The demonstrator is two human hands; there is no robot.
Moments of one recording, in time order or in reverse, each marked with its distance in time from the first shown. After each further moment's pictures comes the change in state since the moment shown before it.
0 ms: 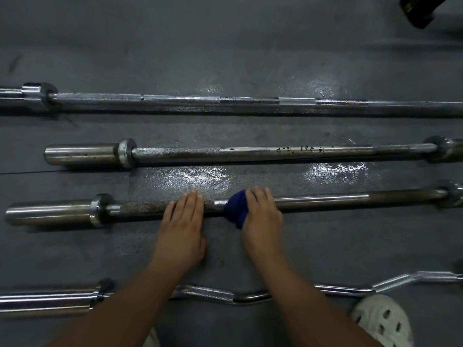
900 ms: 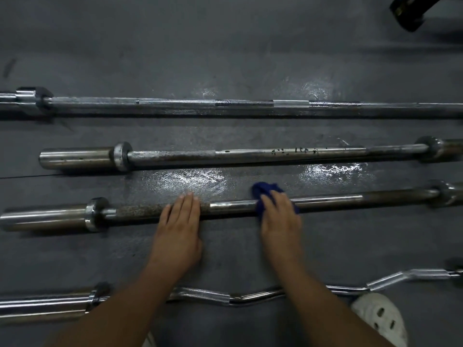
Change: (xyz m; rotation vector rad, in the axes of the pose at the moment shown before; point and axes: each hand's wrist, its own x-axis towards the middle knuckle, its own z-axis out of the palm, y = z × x) left_hand 0.002 0.001 -0.002 0.000 -0.018 -0.003; right_hand -0.011 0.049 -0.006 -0.087 0.115 -0.029
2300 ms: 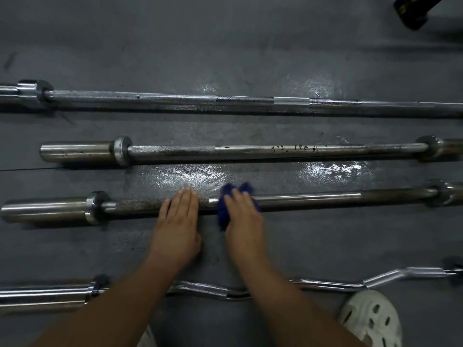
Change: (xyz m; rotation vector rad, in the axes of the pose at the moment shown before) left_hand 0.000 0.003 -0.002 0.006 -0.001 -0.027; right_hand -0.004 -0.077 -0.005 0.219 -0.160 -0.073
